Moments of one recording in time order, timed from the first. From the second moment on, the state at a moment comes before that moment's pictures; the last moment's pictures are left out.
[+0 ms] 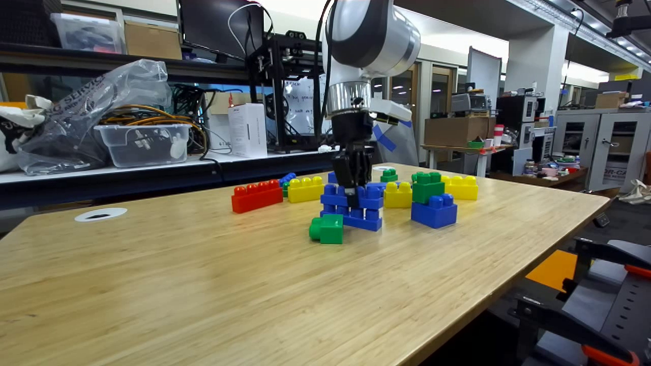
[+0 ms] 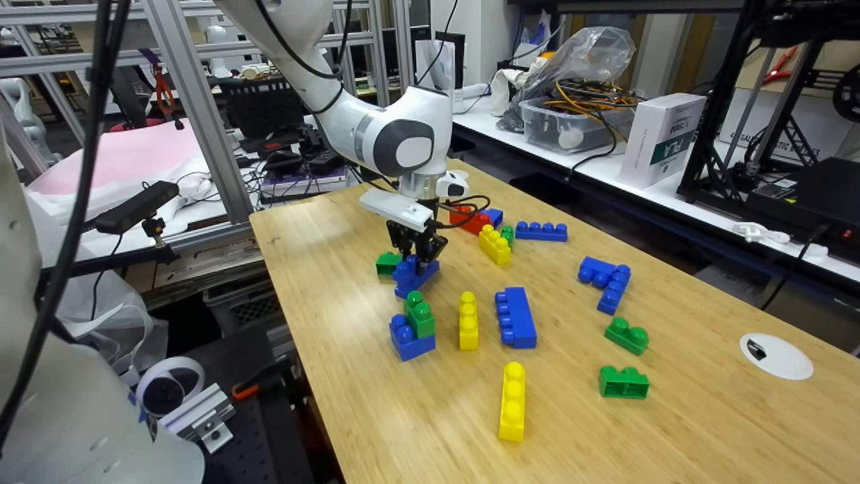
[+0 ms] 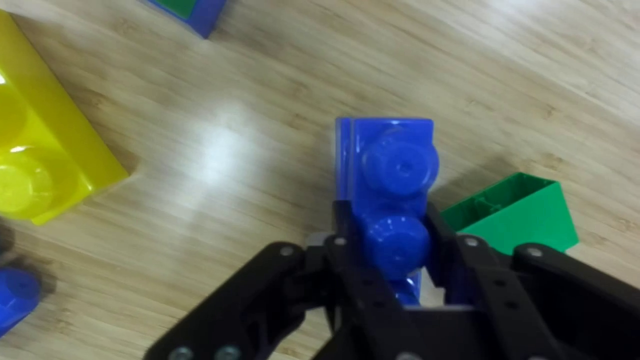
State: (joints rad) arm 0.09 0.34 0.18 -2.22 0.02 2.43 -0.19
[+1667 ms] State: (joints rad) arm 0.11 0.38 0.15 -2.23 -0.07 2.56 -0.15
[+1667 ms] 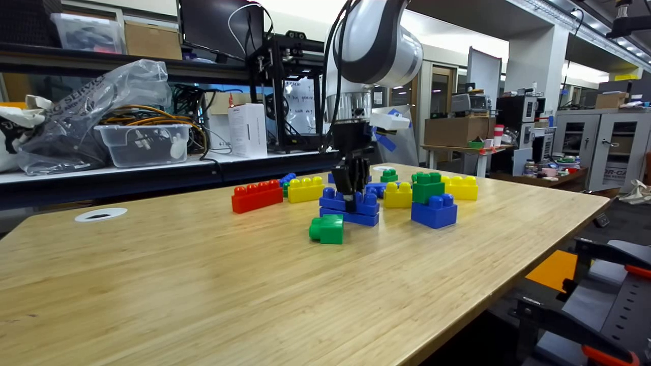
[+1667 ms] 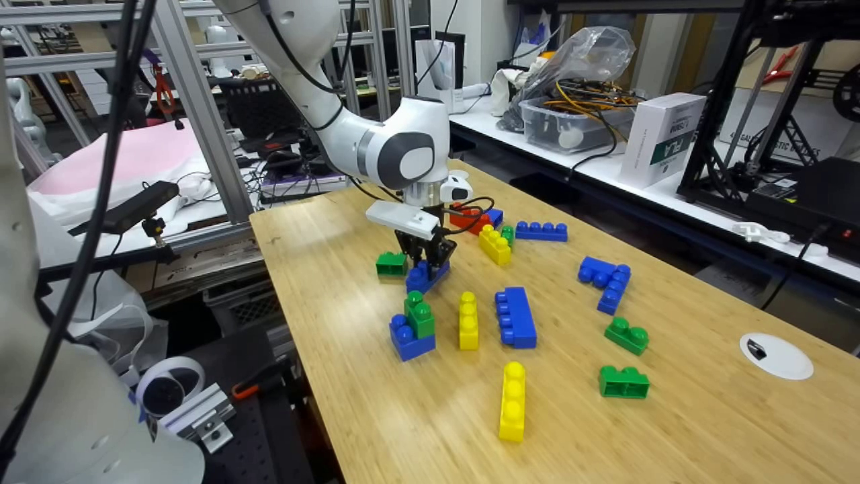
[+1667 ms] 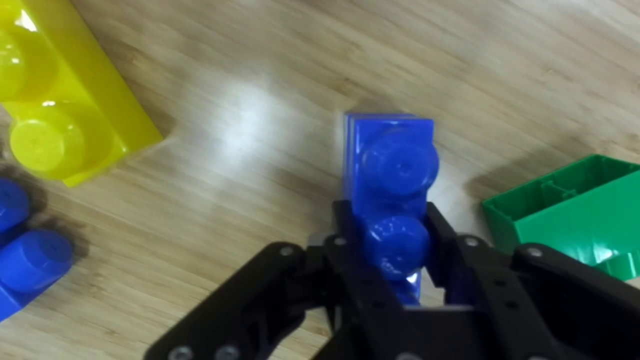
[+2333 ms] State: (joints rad) arm 0.11 0.38 0.15 -2.23 -0.12 2.56 -0.15
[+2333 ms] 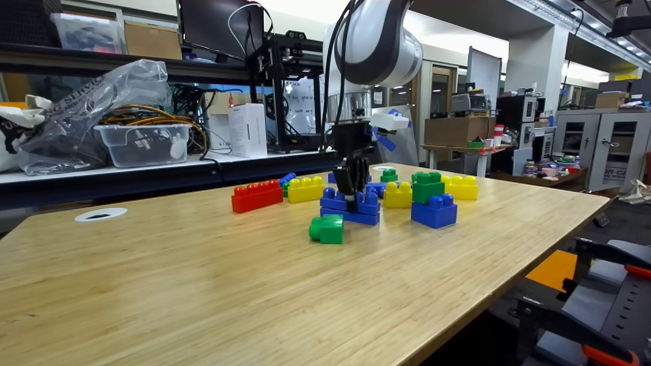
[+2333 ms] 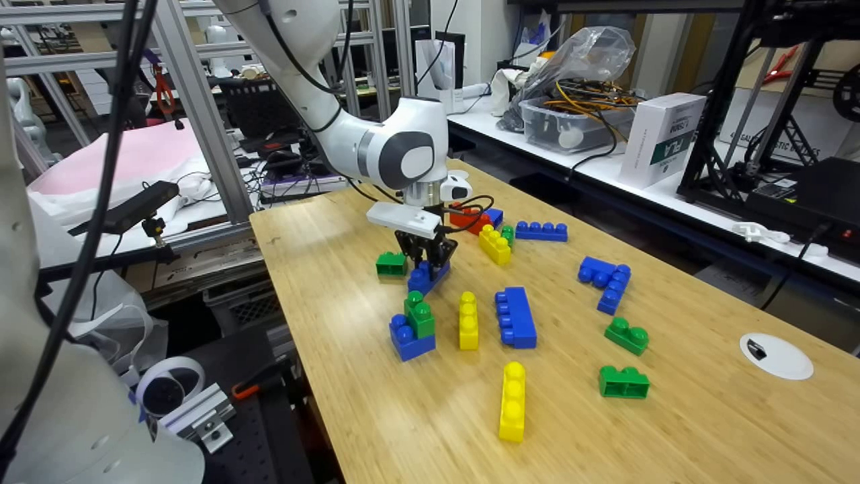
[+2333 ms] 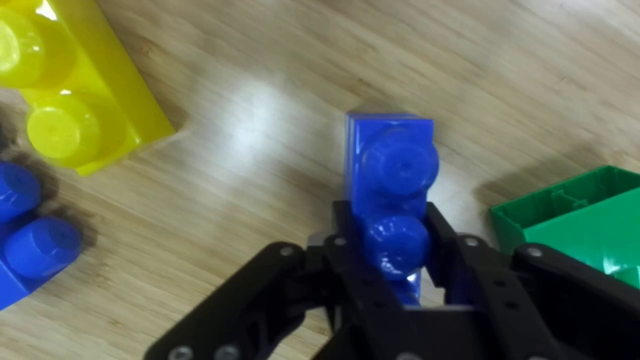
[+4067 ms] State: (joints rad) arm 0.13 0.22 0.15 -2.26 -0.18 2.55 -0.15
